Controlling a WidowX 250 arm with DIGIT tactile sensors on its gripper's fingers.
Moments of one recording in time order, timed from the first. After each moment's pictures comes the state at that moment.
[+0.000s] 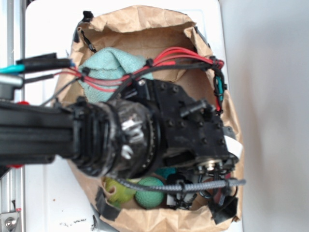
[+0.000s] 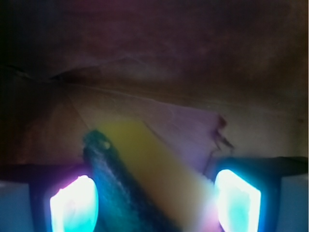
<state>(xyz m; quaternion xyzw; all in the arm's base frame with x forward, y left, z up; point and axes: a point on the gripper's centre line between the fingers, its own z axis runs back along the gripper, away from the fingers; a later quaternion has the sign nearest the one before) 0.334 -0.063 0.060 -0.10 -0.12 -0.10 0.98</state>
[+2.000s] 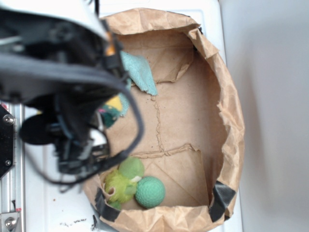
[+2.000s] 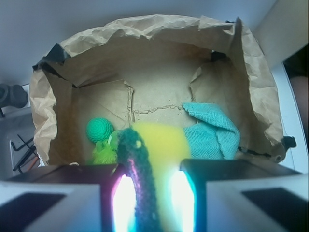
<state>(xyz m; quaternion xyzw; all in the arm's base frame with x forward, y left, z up) 0.235 0.006 0.229 -0.03 -0.16 0.08 0.98</state>
